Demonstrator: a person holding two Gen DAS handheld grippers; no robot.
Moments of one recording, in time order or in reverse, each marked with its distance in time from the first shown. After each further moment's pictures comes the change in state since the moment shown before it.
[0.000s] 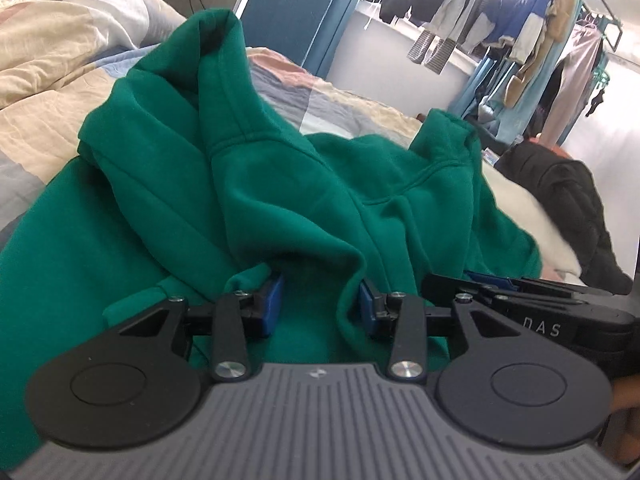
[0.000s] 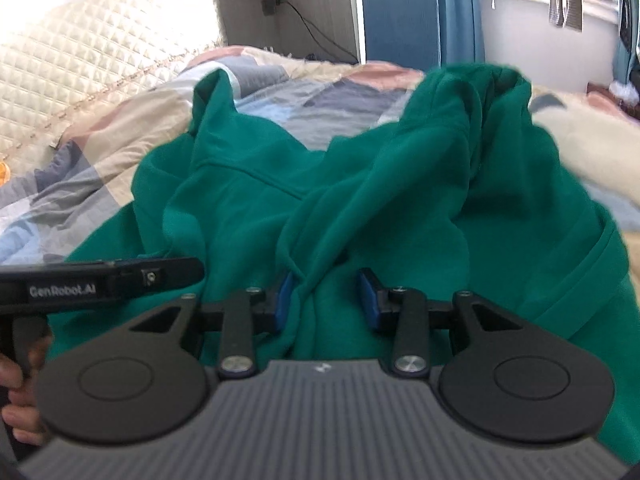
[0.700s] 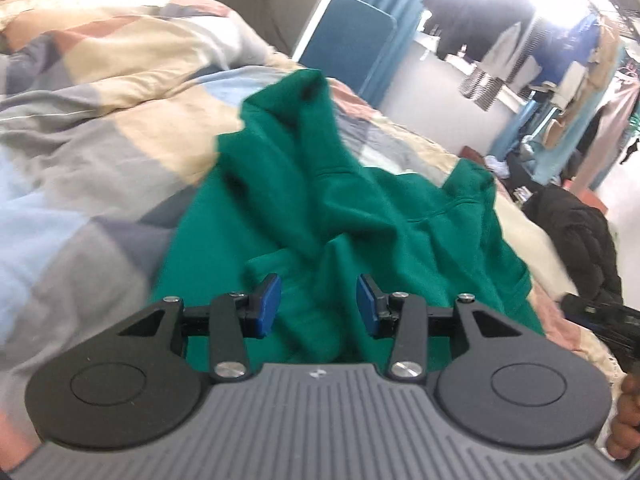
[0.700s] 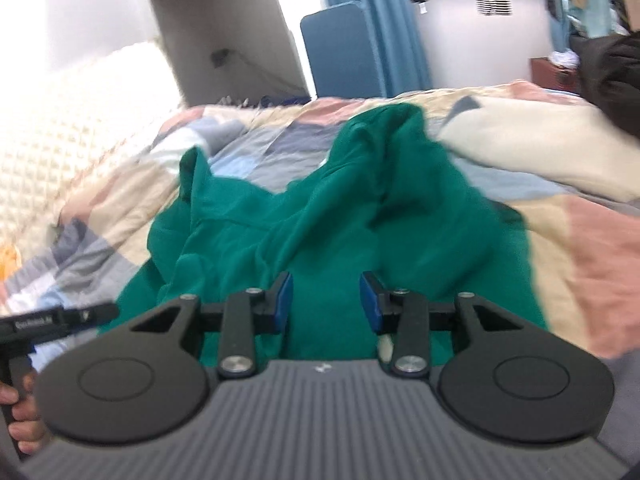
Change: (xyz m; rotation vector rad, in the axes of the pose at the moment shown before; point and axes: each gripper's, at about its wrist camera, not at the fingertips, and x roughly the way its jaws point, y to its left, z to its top) left arm -0.139 0.019 -0.012 -0.132 -0.044 0.142; right arm -0.148 -0.027 -0.009 0.232 -0.115 -0.071
